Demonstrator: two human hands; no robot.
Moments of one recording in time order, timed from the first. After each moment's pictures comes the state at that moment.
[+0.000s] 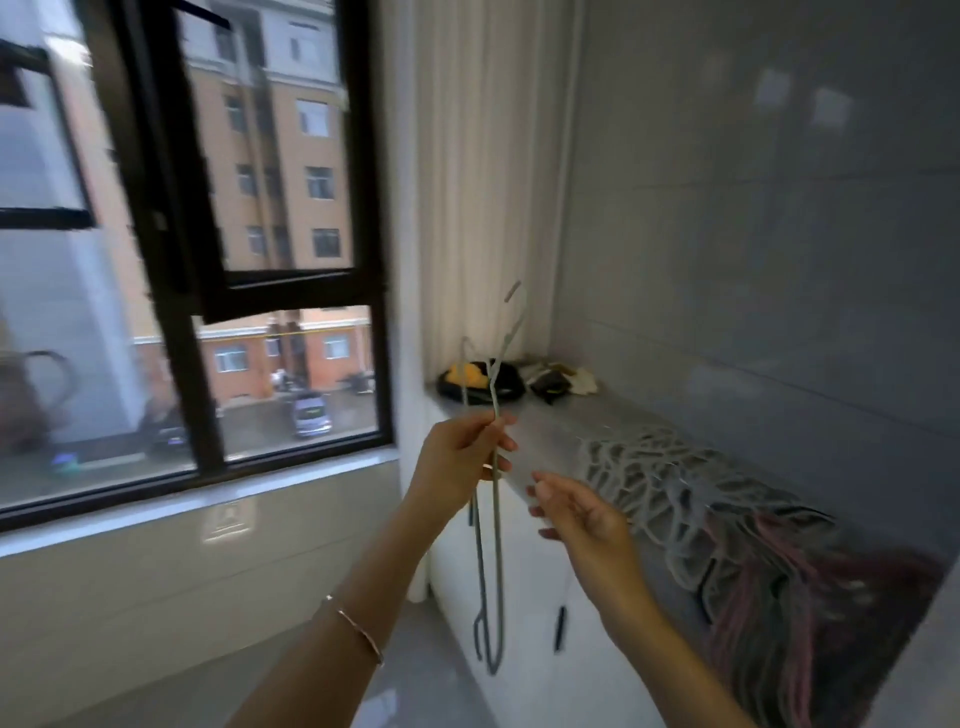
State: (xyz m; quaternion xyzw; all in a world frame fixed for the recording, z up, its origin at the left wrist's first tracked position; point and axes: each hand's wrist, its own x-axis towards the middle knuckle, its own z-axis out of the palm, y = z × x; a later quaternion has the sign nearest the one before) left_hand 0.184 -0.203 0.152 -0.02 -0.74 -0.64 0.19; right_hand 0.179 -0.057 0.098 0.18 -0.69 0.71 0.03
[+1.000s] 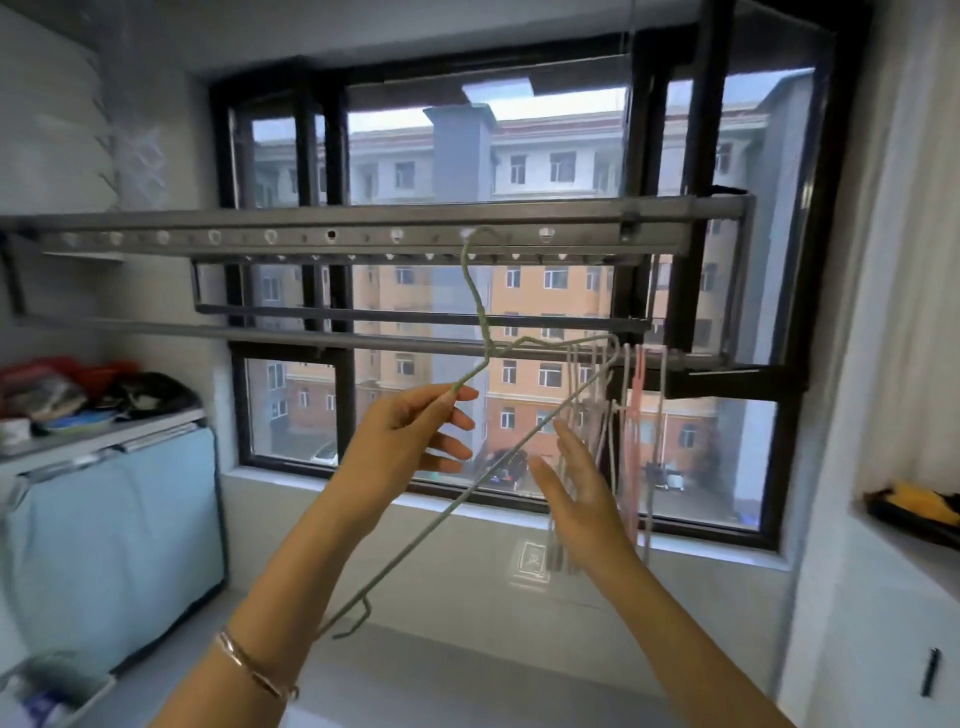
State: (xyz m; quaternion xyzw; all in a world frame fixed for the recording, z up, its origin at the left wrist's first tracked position) left_hand 0.737 -0.485 0.263 0.17 -0.72 -0.49 0.46; right_hand 0.561 -0.423 0.187 0.51 -0.57 0.63 -0.10
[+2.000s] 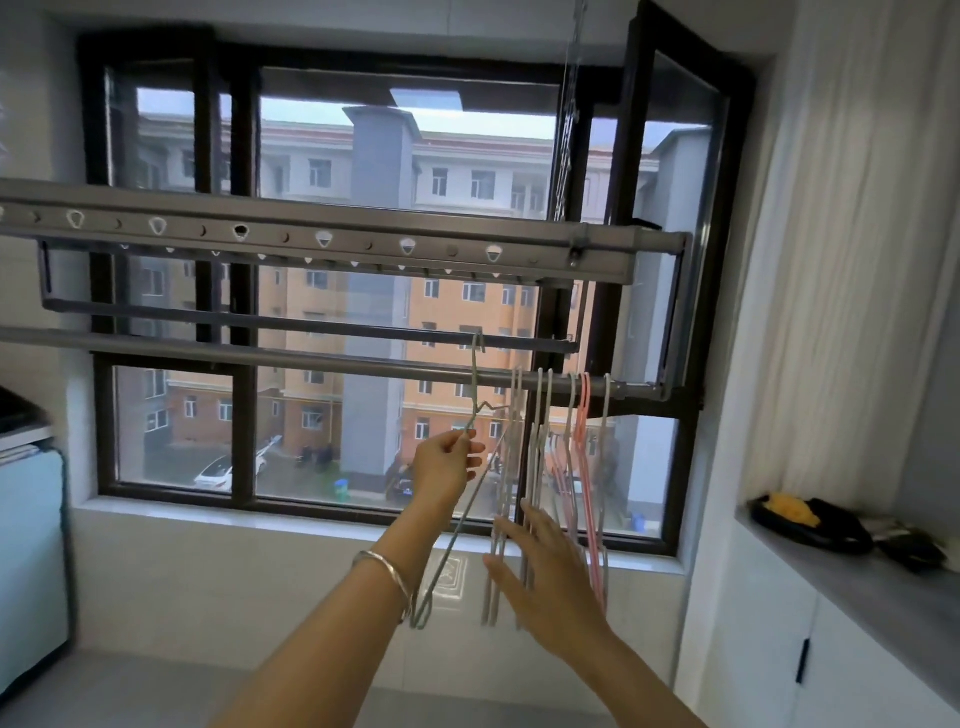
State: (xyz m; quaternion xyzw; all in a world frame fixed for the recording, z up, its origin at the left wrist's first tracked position) left_hand 0.564 -0.576 0.223 0.25 -0.62 -0.59 0.45; right_hand 0.502 -0.445 0.142 0.50 -0.80 0.33 0.08
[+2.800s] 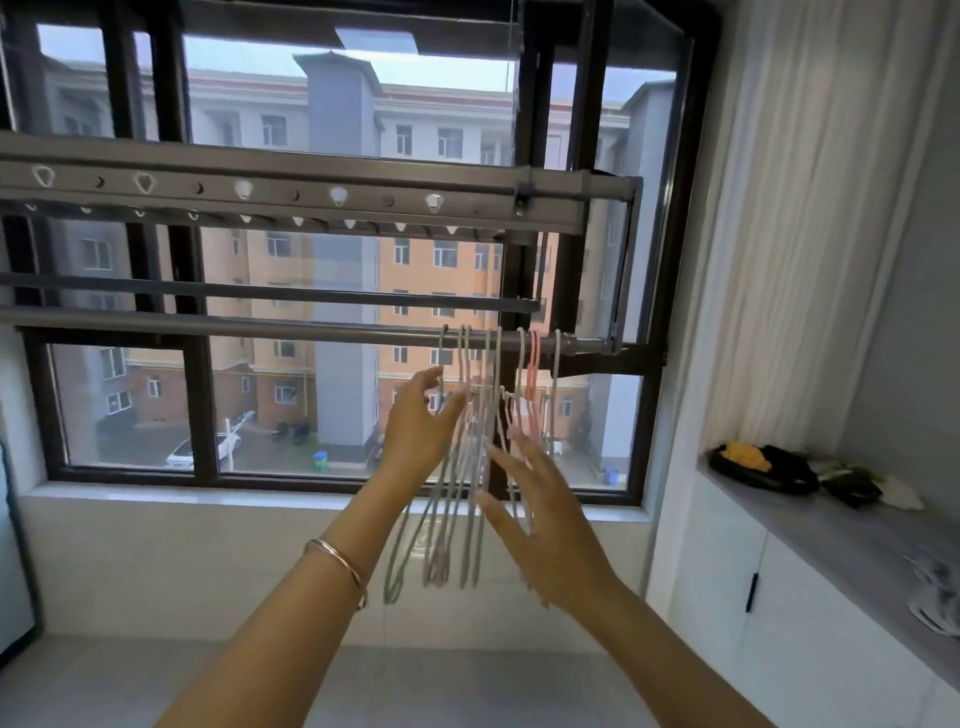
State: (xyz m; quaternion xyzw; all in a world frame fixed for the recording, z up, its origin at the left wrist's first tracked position) left_hand 0.553 -0.537 0.231 0.23 -0.76 -0.41 0.45; right_hand 0.490 -0.394 0.170 0.54 -0.73 0.40 0.11
